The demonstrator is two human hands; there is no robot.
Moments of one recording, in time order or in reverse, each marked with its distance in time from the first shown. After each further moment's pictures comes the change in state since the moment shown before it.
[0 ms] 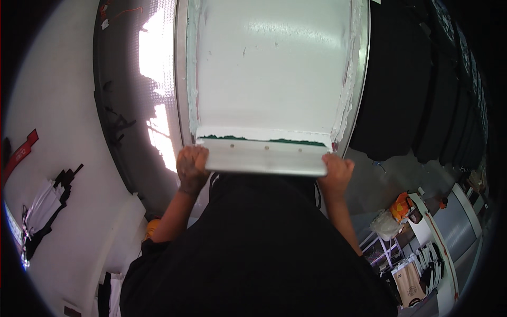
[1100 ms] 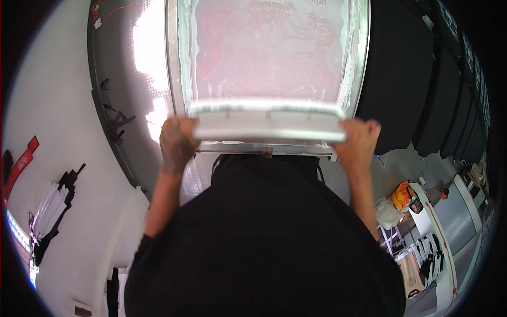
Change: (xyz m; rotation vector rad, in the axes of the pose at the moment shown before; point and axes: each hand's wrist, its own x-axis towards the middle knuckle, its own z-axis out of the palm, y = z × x) left_hand 0.088 -0.029 -0.023 0.053 -0.017 0.066; right_hand 0.117 0.013 -0.063 -0.031 -0.132 -0.027
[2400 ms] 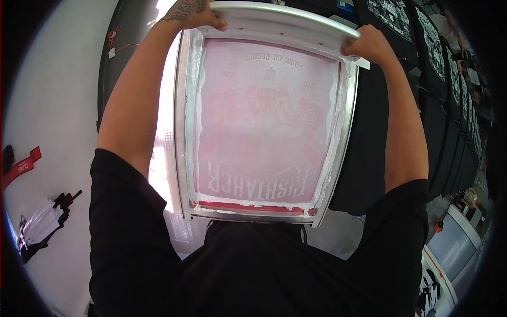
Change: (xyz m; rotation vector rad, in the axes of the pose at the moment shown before) left_hand 0.458 -0.107 -0.050 0.019 -0.356 -0.289; right_hand 0.424 0.091 -0.077 -0.134 -0.102 0.009
